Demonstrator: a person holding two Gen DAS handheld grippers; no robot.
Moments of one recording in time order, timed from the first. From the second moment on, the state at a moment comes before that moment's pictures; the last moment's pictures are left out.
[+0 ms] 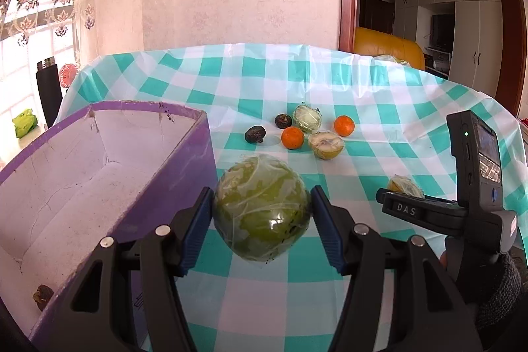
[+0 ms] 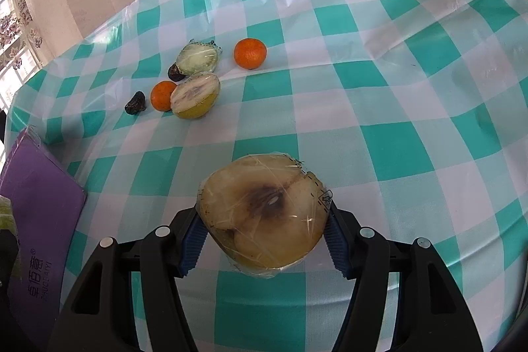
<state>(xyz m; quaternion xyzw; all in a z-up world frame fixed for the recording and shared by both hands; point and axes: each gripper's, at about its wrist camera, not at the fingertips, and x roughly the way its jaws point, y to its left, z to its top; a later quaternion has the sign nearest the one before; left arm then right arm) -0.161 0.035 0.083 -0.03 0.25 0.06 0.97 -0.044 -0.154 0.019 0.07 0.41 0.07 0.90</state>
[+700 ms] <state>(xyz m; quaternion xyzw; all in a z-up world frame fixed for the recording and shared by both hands) -0.282 0.126 0.153 -0.06 0.14 0.14 0.98 -0.155 -0.064 0.101 -0.01 0.27 0.18 0.95</state>
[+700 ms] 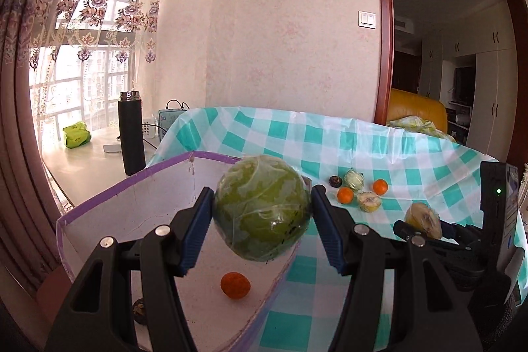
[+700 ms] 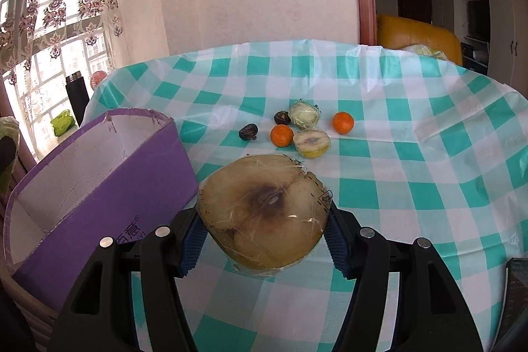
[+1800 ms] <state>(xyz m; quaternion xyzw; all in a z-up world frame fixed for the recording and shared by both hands) -0.269 0.255 0.103 -0.07 0.31 0.26 0.91 -0.168 0.143 0.091 -0.26 0.32 0.32 0.85</state>
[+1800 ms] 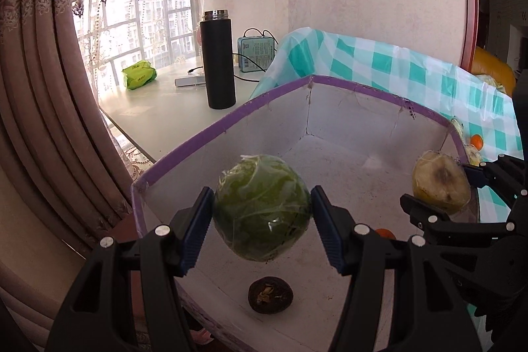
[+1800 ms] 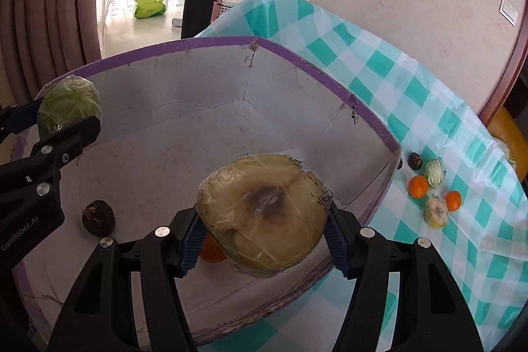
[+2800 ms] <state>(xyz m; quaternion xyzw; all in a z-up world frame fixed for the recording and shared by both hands) -0.289 0.257 0.159 -0.17 0.30 0.17 0.92 -0.174 0.119 0.139 -0.25 0.25 0.34 0.87</state>
